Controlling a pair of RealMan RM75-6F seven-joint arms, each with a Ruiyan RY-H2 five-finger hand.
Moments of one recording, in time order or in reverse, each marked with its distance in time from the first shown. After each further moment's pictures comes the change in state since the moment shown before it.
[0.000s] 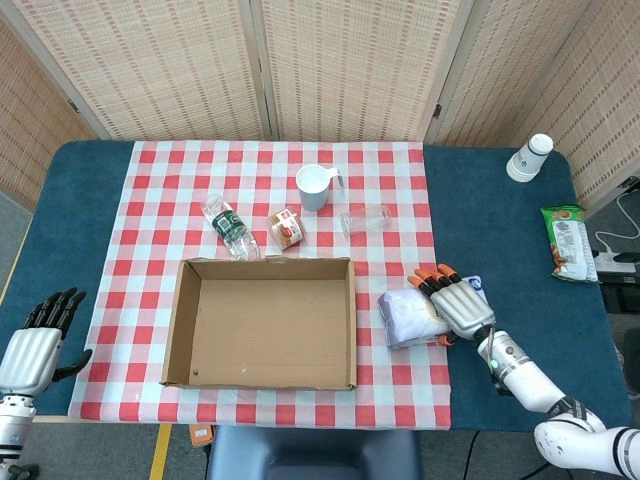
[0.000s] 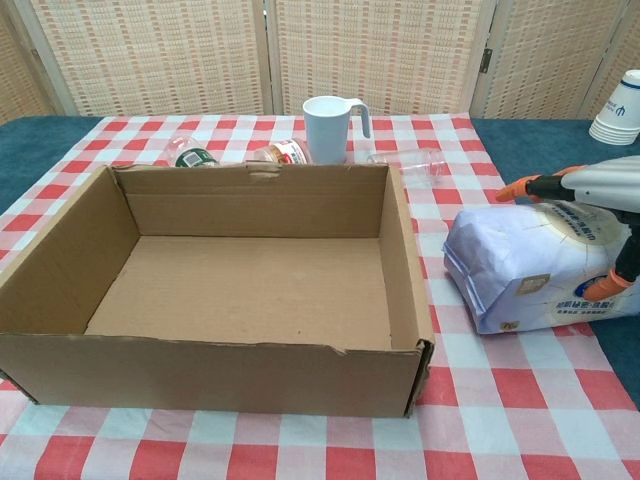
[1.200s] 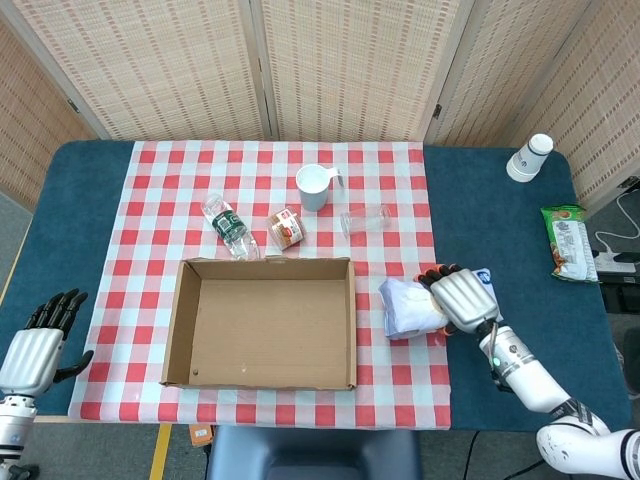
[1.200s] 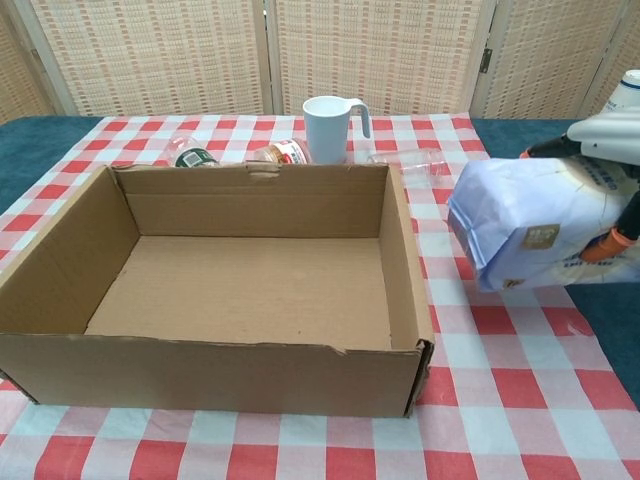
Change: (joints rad) left arm 0.000 0.005 0.004 -0.009 0.008 -0.002 -0.002; right arm 0.009 0.083 0.010 -0.144 0.020 0.141 -0.120
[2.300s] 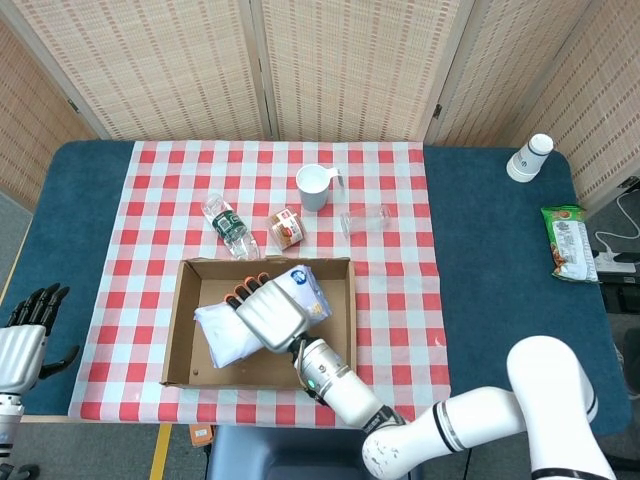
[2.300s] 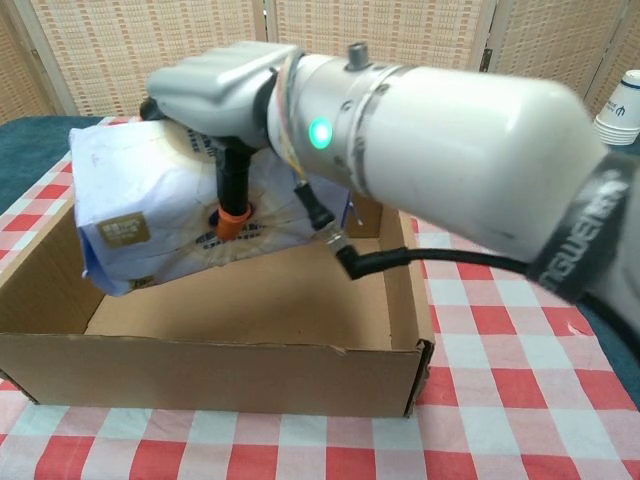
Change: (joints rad) left arm 0.014 0.011 -0.028 0.019 -0.038 0.025 -0.023; right arm 0.604 -0.585 0.235 -0.096 0.562 0.206 -0.724
